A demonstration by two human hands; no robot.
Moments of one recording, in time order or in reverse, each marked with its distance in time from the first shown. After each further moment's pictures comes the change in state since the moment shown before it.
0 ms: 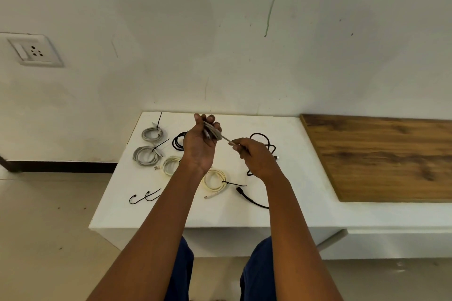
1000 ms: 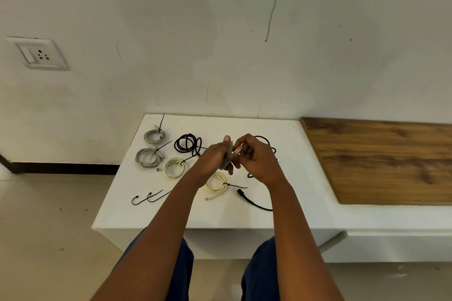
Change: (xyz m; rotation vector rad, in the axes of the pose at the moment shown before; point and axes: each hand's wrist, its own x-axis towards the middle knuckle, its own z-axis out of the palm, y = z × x) left_hand -0.025 -0.010 -0.006 1.249 -0.220 -0.189; right_hand -0.014 -0.008 -0.003 0.264 0.089 -0.112
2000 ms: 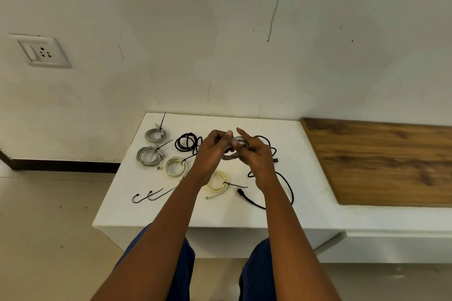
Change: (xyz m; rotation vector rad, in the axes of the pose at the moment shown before) left_hand 0.006 -0.004 0.002 -0.265 0.255 0.112; right_hand 0.002 -0.008 0.015 0.468 0.171 0.249
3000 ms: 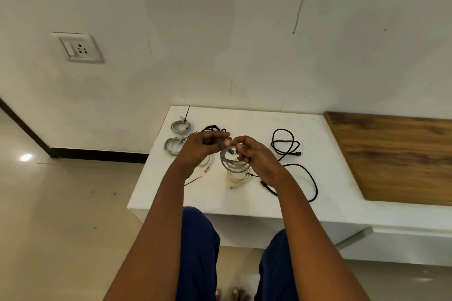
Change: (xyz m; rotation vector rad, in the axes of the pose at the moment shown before) left_hand -0.021 0.003 -0.089 0.076 -0.114 0.006; right_hand -0.013 0.004 0.033 0.014 -0.417 0.134
